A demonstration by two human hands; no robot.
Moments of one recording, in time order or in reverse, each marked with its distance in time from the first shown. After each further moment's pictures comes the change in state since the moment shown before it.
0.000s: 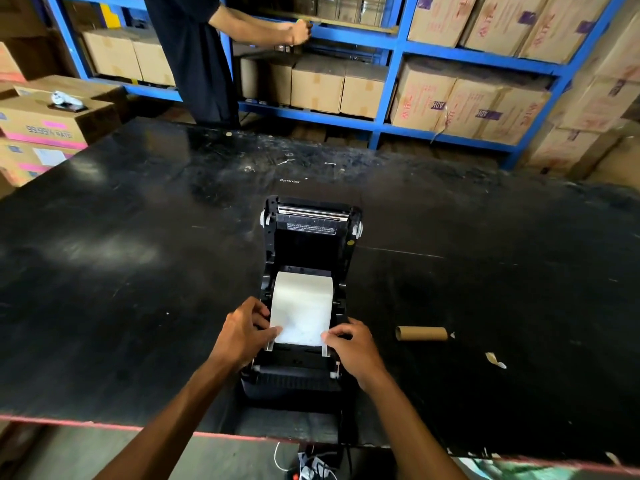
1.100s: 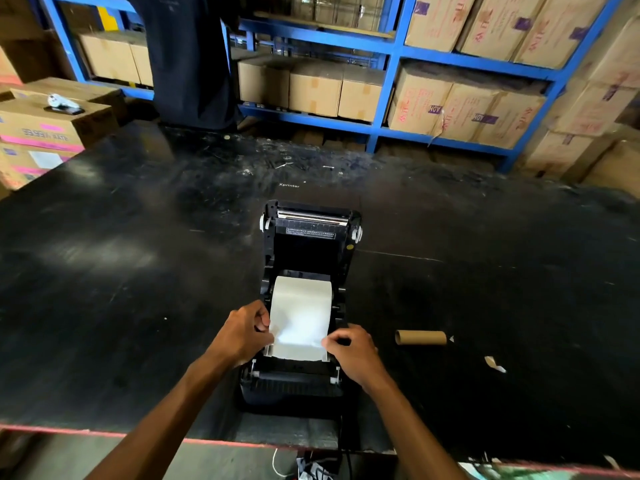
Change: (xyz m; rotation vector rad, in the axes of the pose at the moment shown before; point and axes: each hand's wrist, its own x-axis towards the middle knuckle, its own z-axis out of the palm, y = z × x) left_hand 0.013 0.005 -0.010 0.171 -0.118 0.026; right_hand 0.004 0.001 -0.004 -0.188 -0.021 -0.024
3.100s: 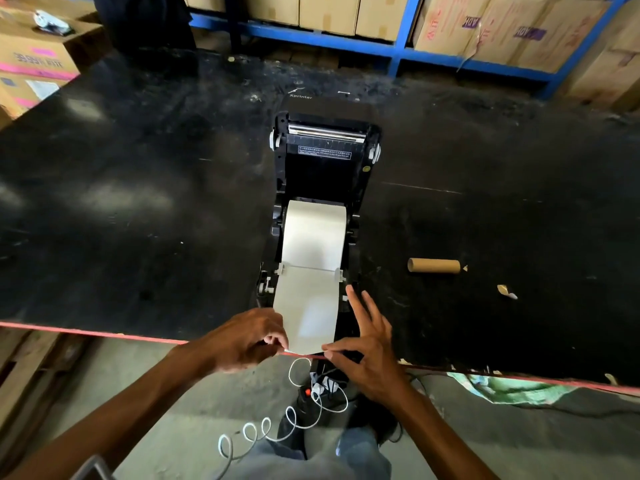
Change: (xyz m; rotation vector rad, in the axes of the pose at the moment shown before) left_hand -0.098 -0.045 0.016 0.375 -0.450 0.559; right_hand -0.105 0.063 0.022 -0.228 -0.059 -0.547
